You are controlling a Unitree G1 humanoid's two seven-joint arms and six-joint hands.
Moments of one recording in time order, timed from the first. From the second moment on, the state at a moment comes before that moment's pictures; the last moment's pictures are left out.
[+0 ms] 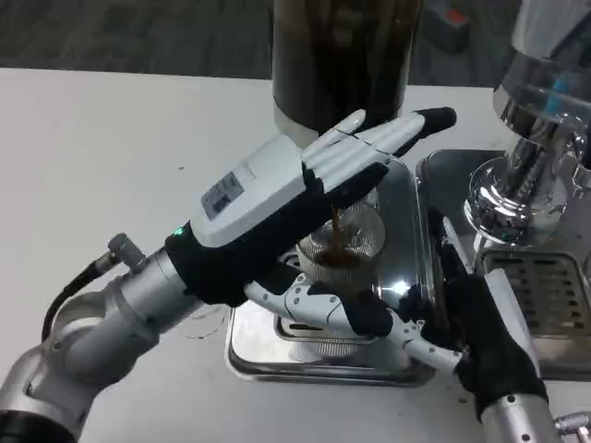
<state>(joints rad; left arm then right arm) -0.40 0.40 -0.19 0.50 0.37 -1.15 -0.16 0.22 -0.08 0.21 -0.12 -0.32 0.00 -0.11</state>
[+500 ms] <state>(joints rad) -0.39 0.40 -0.19 0.49 0.37 -1.13 -0.15 0.15 -0.06 0.22 -0.05 -0.30 -0.01 -0.08</state>
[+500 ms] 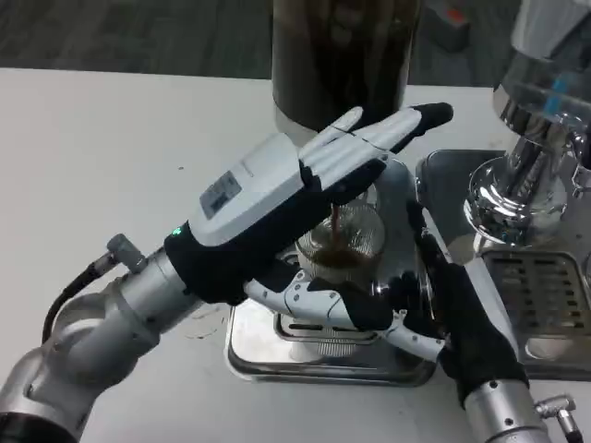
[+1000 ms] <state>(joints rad) -0.36 0.41 -0.16 0.45 0.38 -1.07 -0.11 0.08 -0.05 0.22 0.01 -0.28 -0.03 -0.04</state>
